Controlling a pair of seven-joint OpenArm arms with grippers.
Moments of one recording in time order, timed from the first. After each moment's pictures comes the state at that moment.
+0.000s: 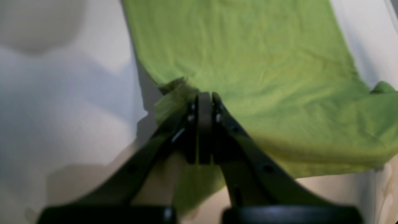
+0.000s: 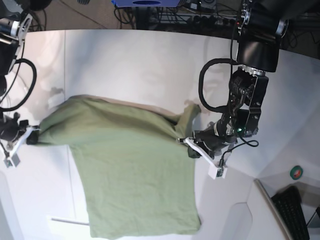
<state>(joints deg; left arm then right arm) -12.1 -12.8 11.4 71.8 -31.0 -4.9 36.4 13.4 19.5 22.1 62.5 17.2 38.3 -50.2</state>
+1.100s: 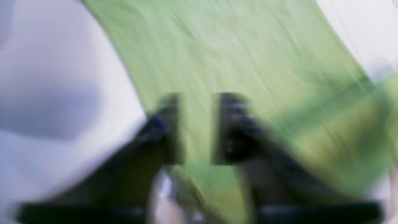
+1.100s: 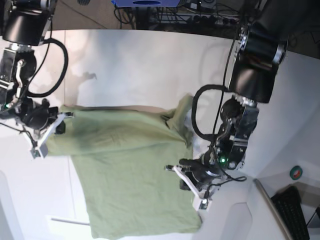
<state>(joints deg) -25.3 -9.6 17.7 61.5 -21.0 -5.3 29.6 2.5 7.4 18.1 86.3 17.9 27.2 -59.1</state>
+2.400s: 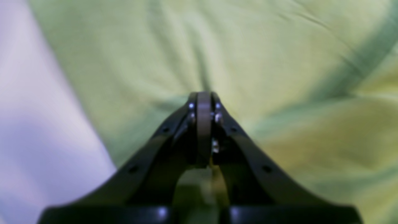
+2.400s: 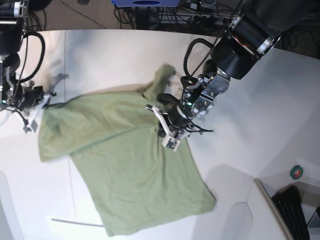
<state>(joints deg) -16.6 -7.7 40.7 45.1 -22.0 -2.8 6.1 5.0 20.2 8.7 60.7 16.2 26.0 -51.3</state>
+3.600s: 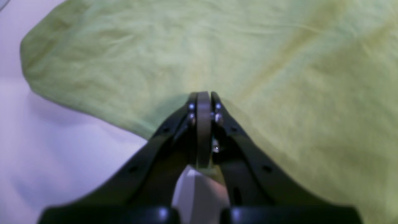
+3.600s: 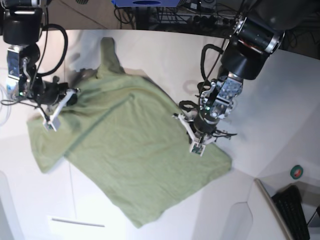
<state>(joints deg) -15.9 -11.0 27.3 42.0 -7.1 1.1 4.6 2.8 12.7 8.9 60.1 20.5 27.9 -47.7</state>
